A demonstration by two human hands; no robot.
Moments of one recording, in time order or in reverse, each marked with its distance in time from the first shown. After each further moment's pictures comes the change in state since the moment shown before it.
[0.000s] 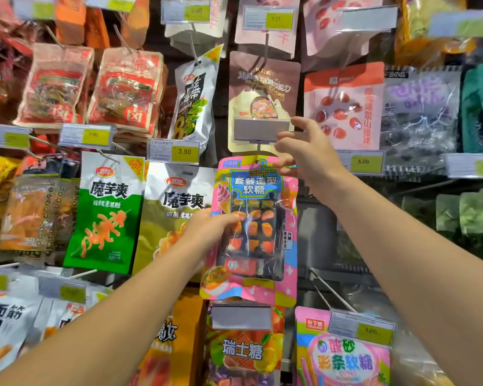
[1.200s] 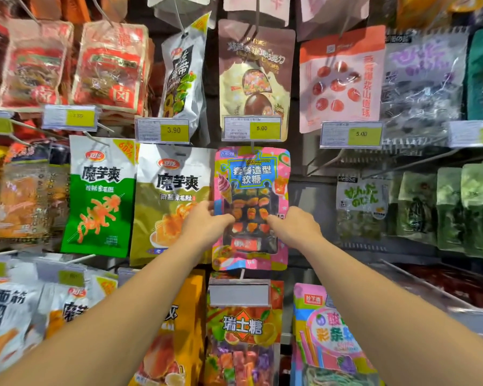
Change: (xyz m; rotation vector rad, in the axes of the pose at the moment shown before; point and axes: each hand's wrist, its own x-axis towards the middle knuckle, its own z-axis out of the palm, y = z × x) left_hand 0.011 -0.035 0.001 0.389 0.057 0.061; right_hand -0.047 0.148 0.002 -0.878 -0.048 0.426
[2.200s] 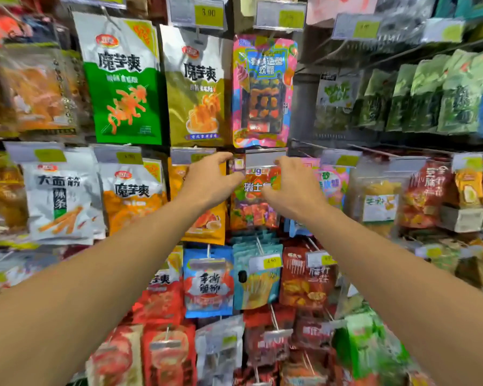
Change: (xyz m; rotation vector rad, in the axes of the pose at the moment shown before) left_hand -0.166 -0.045 -0.120 0.349 -0.322 0.161; right_hand -0.260 -0.058 0.036 -0.264 0.015 -0.038
